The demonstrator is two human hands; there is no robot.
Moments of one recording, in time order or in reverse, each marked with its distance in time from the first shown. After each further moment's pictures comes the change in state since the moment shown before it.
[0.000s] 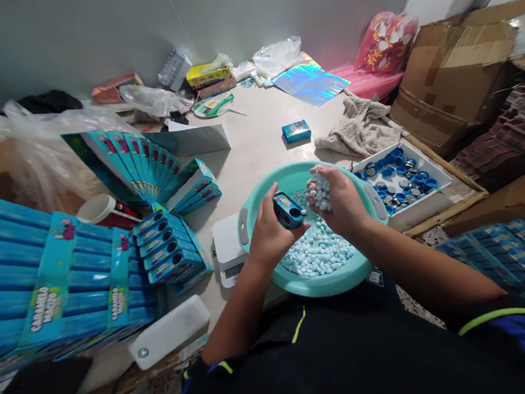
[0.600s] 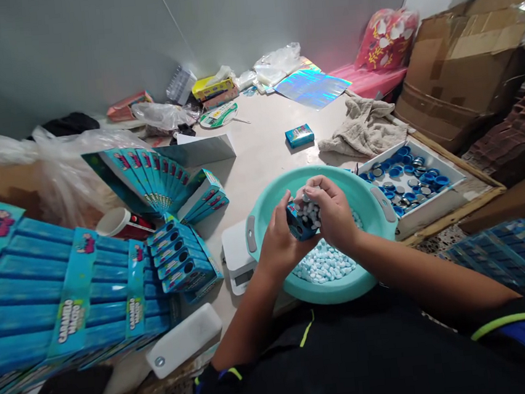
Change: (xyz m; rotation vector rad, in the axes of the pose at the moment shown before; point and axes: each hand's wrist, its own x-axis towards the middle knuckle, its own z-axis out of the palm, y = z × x) left_hand -0.005 0.009 -0.002 0.020 -0.099 0.092; right_hand -0.010 0.012 0.027 0.238 0.009 -0.145
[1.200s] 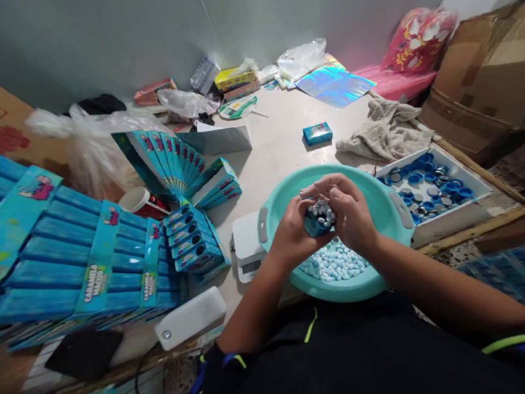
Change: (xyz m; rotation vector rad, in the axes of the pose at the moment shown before) left_hand 0.003 -0.003 0.000 -0.023 -0.019 0.159; right_hand -0.012 -0.003 -0.007 0.052 -0.197 -0.164
